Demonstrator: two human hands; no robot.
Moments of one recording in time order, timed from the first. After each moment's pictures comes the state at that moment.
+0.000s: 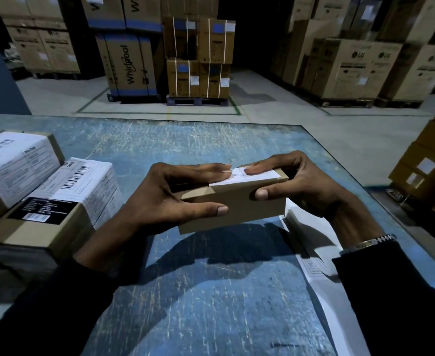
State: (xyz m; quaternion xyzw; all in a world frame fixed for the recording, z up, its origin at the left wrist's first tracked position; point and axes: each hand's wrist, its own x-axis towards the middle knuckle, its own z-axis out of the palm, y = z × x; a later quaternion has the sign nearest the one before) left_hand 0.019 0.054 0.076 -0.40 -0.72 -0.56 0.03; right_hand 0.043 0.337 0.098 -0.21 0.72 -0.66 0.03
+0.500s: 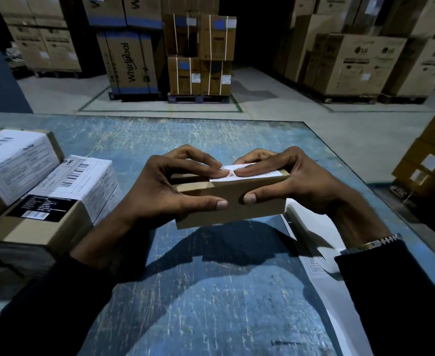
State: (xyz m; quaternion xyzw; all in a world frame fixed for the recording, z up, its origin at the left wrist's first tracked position) left_hand 0.015 0.057 0.077 -0.38 -0.72 -0.58 0.08; right_hand 0.048 0.330 0.105 -0.24 0.78 -0.58 0.02
